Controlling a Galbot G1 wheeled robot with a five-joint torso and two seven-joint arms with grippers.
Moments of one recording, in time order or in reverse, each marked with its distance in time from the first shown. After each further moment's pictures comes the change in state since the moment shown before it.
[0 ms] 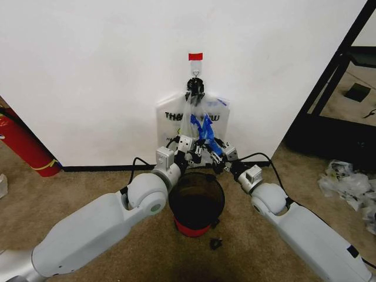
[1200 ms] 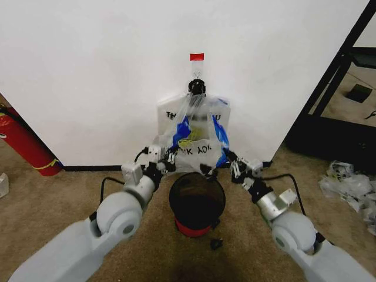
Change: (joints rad) left arm 0.450 0.090 -0.351 -0.215 0.028 -0.014 -0.026; right arm -0.466 -0.062 0.270 0.343 0.118 0.073 -0.010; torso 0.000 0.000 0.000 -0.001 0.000
